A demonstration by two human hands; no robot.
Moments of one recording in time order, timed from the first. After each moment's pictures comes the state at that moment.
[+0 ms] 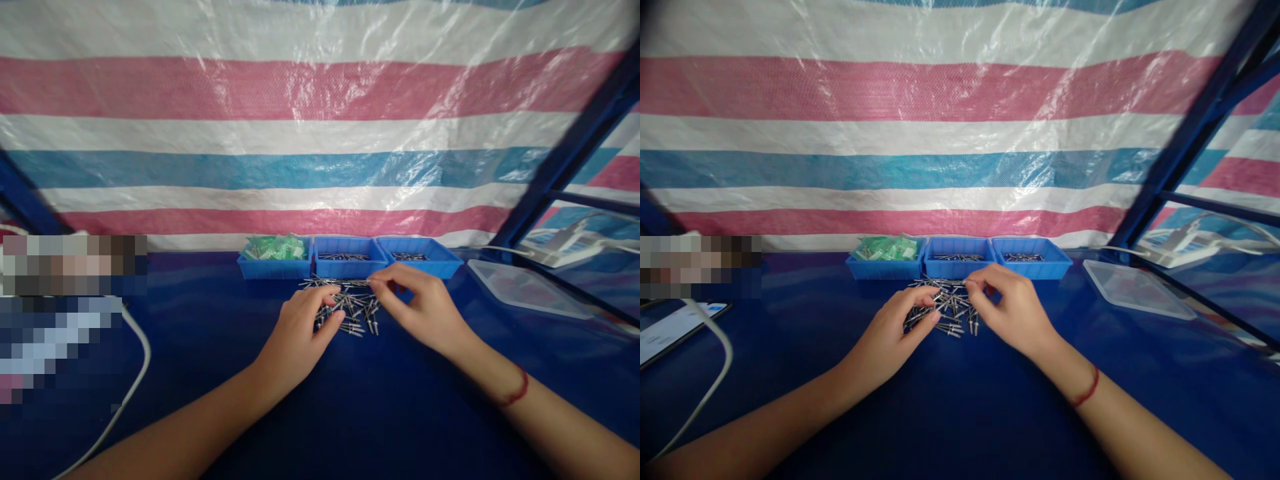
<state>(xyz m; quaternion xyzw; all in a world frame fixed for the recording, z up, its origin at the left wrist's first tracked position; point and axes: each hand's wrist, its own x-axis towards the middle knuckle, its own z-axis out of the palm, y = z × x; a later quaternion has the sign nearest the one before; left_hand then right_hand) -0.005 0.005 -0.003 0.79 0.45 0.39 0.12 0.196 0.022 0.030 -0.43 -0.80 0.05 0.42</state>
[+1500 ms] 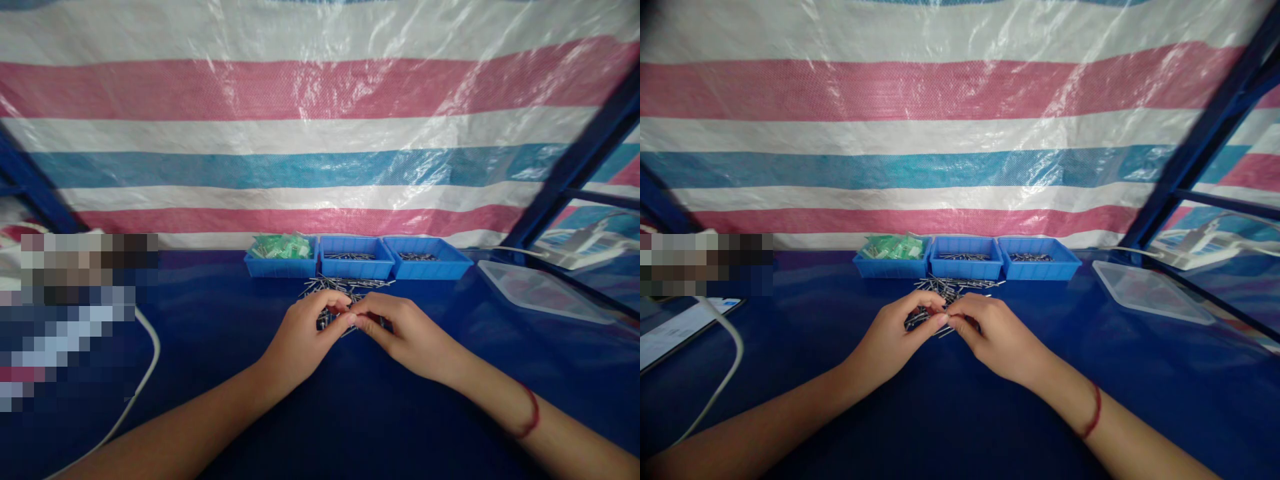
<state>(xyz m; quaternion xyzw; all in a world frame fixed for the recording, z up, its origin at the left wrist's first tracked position) -0.002 0.002 0.001 0.77 0.42 0.43 0.22 0.177 0.010 0.019 -0.35 -0.86 0.21 0.31</state>
